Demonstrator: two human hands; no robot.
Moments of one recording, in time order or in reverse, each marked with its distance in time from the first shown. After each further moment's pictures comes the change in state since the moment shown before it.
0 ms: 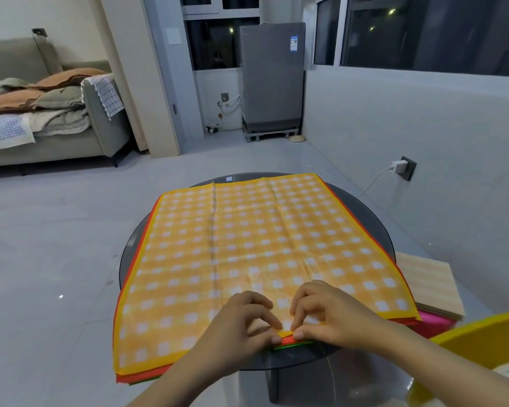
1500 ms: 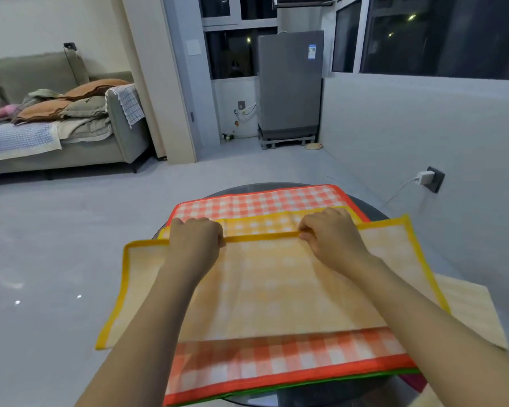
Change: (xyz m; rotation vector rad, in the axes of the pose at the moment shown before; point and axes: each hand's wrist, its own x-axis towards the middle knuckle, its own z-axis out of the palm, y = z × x) left_hand 0.088 -0.013 -0.126 0.947 0.315 -0.333; right_hand 0.118 0.014 -0.065 -0.507 0.578 0.038
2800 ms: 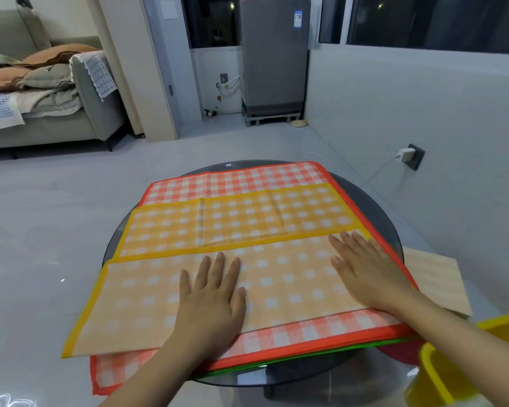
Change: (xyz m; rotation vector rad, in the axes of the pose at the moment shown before) left_hand -0.093 0.059 0.081 -0.239 -0.258 0.094; right_hand -0.104 0.066 0.010 -0.106 -0.519 0.300
